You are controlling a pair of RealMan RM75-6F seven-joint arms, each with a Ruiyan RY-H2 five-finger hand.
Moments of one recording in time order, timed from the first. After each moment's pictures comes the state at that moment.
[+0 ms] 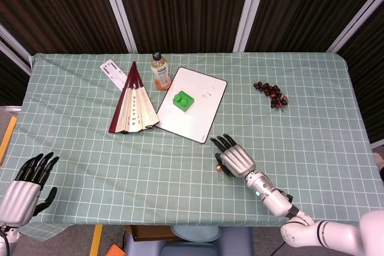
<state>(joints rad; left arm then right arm) -0.07 -1.16 0.04 -1.53 1.72 1.59 0.09 0.63 -1.60 0.07 -1.38 -1.42 0.93 -0.30</state>
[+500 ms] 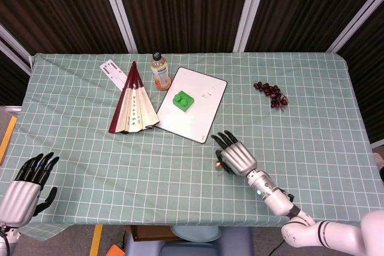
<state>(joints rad) -0.07 -1.16 0.04 -1.53 1.72 1.59 0.10 0.62 -1.58 0.07 -1.39 -1.42 0.98 -0.27</state>
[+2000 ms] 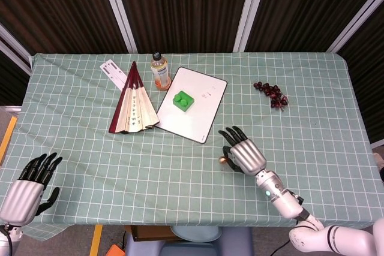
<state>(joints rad) -0.08 -1.16 0.04 -1.53 1.71 1.57 0.10 0.57 -1.52 0.07 -1.44 -1.46 1.08 -0.20</state>
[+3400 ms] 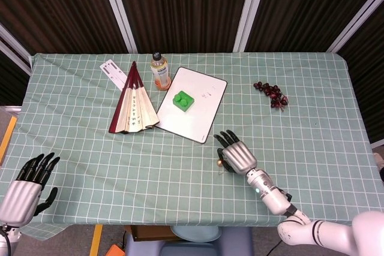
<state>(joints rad) -0.08 -1.16 0.04 -1.53 1.71 1.58 0.10 0.62 -1.65 0.07 -1.30 -1.40 0.98 -0.25</state>
